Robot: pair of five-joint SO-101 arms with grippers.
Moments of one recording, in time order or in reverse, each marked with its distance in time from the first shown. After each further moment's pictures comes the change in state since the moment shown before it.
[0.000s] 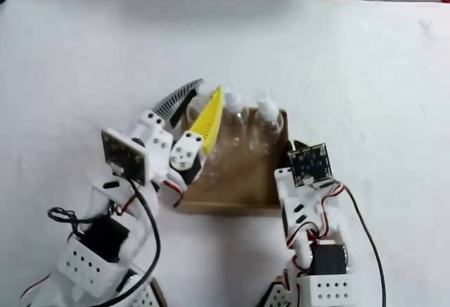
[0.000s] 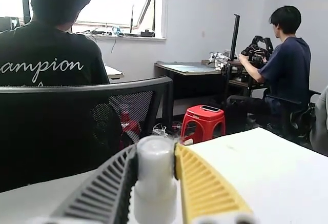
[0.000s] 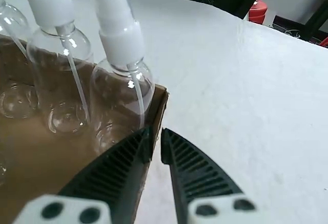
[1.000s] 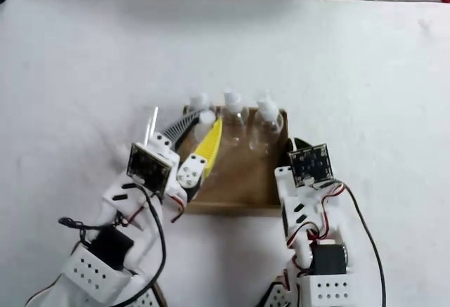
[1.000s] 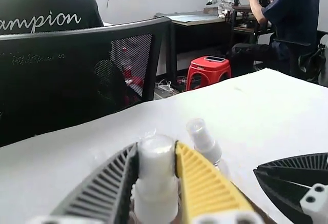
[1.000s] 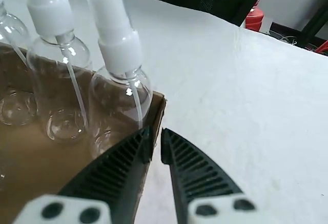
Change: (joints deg) left arm 0.1 -8.1 13.7 4.2 -4.2; right arm 0.0 0.0 0.6 -1.6 0.0
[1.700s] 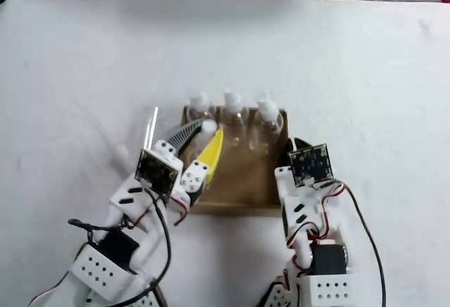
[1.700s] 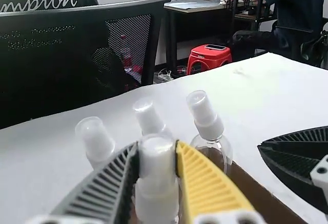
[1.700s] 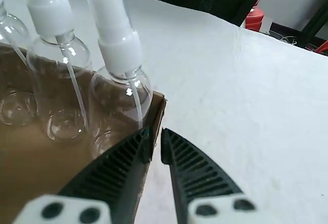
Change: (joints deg) left arm 0.0 -0.3 8.0 -5.8 -0.2; right arm 0.0 0.1 0.0 0.0 0.0
